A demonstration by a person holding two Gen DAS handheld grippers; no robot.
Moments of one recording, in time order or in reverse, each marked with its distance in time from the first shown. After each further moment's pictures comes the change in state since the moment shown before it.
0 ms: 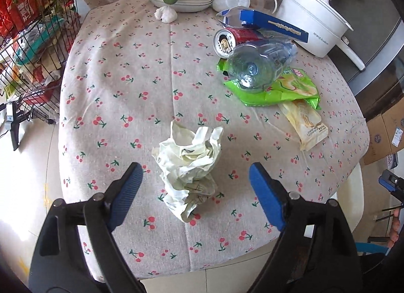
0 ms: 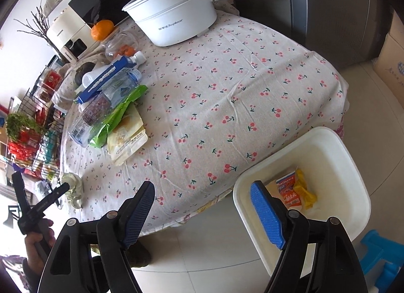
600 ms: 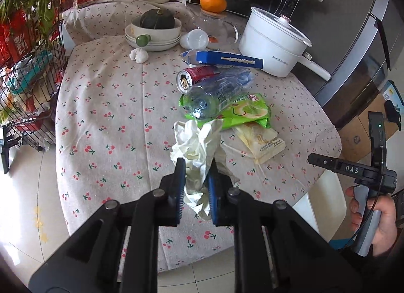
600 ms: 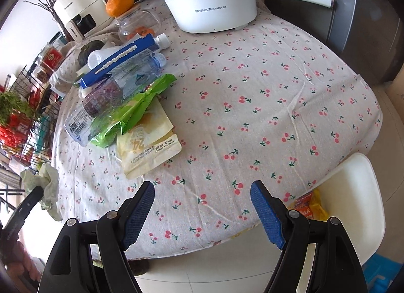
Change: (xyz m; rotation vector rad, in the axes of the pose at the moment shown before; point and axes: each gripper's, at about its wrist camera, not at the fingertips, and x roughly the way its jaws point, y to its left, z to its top) left arm -0.062 -0.021 -0.001 0.065 -0.173 -0.121; right arm 0.063 0.082 0.019 -0.111 0.018 -0.044
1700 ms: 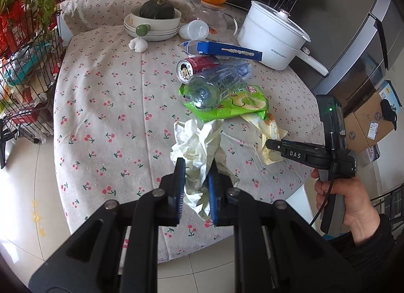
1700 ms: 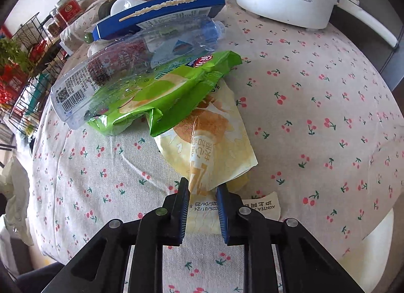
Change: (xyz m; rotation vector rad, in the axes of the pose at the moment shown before) left arm 0.000 0.004 -0.006 -0.003 0.055 -0.028; right arm 0.085 0.062 0.021 -0.210 0.054 -0.010
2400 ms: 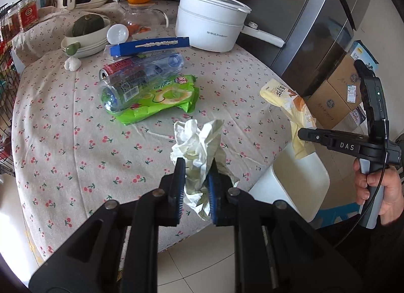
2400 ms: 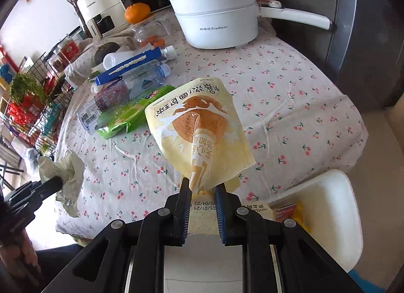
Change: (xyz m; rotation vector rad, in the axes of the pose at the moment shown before) left arm 0.015 -0.101 -0.013 0.221 0.003 -0.125; right arm -0.131 -0.097 -0.072 0.109 -0.136 0.014
